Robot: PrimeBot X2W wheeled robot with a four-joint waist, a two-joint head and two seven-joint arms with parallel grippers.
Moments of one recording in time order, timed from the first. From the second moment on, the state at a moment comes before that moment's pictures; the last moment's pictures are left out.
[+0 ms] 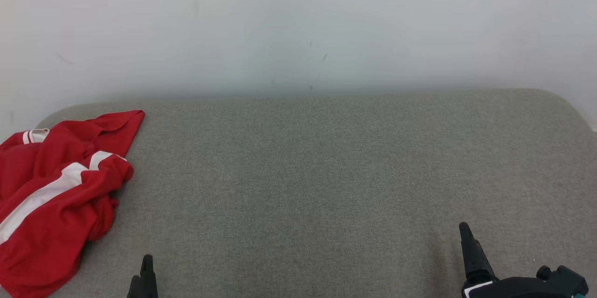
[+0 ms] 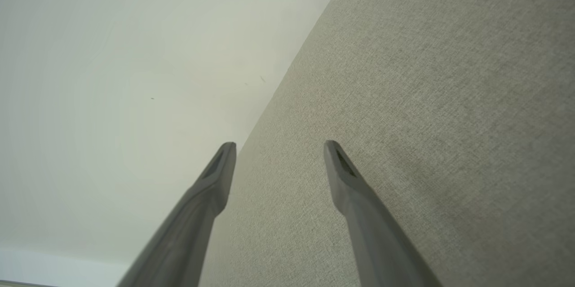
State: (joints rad) left arm 0.01 0.04 0.06 0.28 -1.10 -0.08 -0.06; right arm -0.04 -0.06 0.01 0.33 1.10 0.13 -0.05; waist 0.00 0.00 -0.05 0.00
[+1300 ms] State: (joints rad) left arm 0.06 0.05 -0.02 0.27 -0.43 -0.03 -0.17; right arm -0.02 -0.05 0.02 0.41 0.49 0.13 -0.17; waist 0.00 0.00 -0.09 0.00
